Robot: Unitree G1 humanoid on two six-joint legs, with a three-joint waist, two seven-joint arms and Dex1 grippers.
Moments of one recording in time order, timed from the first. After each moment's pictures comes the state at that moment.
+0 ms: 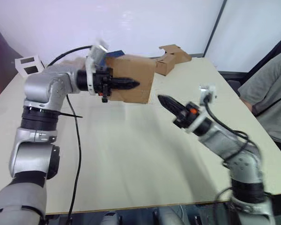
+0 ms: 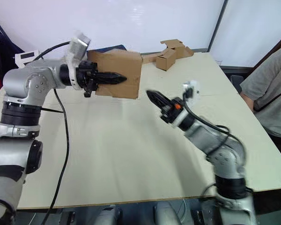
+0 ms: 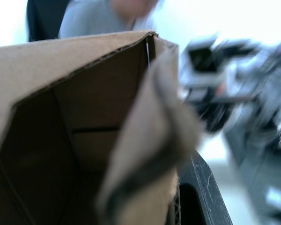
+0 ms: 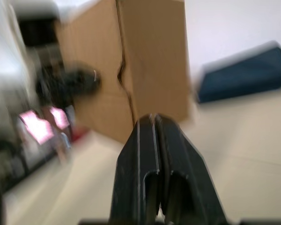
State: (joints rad) left arm -1.17 0.66 -0.13 0.27 -0.50 0.80 -1.31; right arm -0.39 -0.54 -0.14 -0.44 1.05 0.73 0.31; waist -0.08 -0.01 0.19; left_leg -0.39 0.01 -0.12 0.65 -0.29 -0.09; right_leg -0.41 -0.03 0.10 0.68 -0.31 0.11
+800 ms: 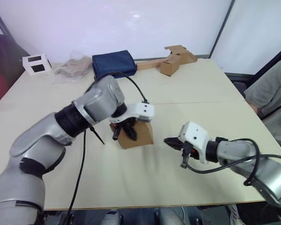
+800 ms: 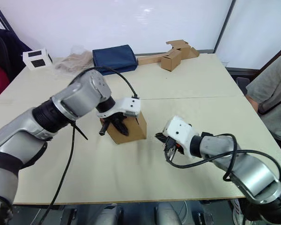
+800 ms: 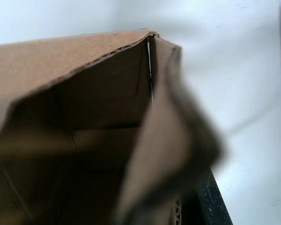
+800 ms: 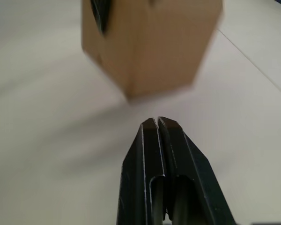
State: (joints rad) left arm -1.32 0.61 -0.85 0.07 -0.03 0.93 -1.61; right arm -0.26 -0.87 0.14 -0.73 0.53 0.78 0.52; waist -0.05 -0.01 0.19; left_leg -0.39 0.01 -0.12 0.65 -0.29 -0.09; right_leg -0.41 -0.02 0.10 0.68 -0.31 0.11
